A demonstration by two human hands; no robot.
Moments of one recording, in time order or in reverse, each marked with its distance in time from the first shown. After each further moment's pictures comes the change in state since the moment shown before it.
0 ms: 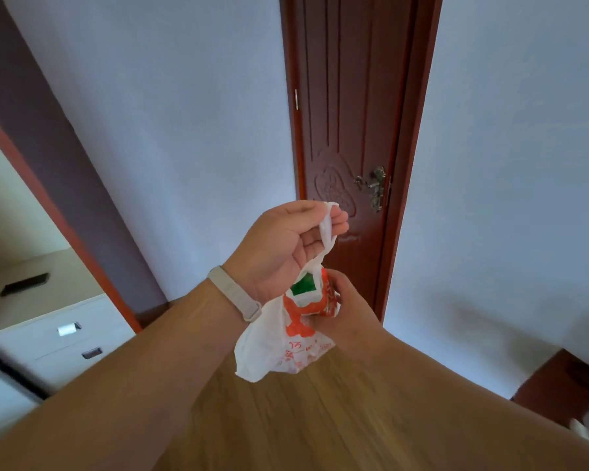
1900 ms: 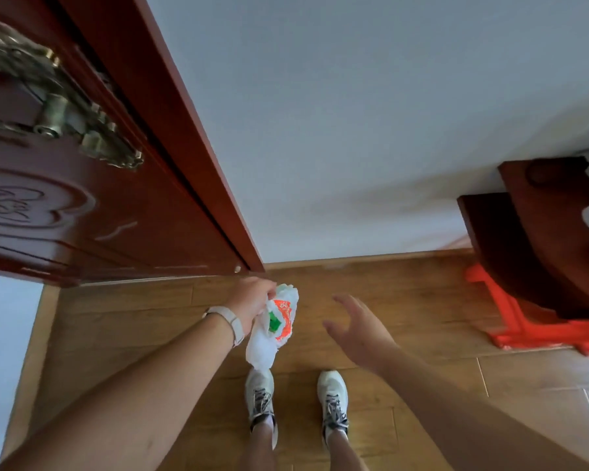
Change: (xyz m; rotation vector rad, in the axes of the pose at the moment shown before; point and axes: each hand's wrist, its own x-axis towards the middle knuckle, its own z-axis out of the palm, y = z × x) left_hand 0.596 -0.480 -0.073 0.927 -0.661 -0.901; right_hand 0.311 0.364 -0.070 -0.025 0.722 1.109
